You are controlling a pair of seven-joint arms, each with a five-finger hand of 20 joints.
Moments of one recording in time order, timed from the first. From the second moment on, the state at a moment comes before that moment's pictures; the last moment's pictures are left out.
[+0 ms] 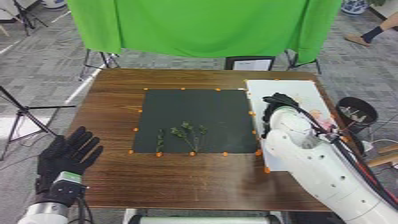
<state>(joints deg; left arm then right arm) 137.6 -50.1 -96.7 -124.1 6.6 14.4 26.8 -67.6 -58.2 53.8 -92.4 -121.0 -9.7 56.0</state>
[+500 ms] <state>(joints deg) 137.9 -50.4 -96.7 -124.1 6.5 14.4 26.7 -74.6 -54.0 53.1 -97.3 -120.5 8.7 48.6</state>
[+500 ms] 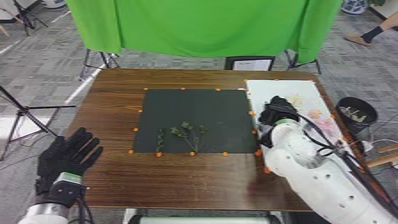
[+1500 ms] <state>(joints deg) 137.3 -50.0 -97.1 -123.9 6.5 13.9 25.9 -81.8 -57.8 49.6 -111.6 -114.9 9.2 44.0</state>
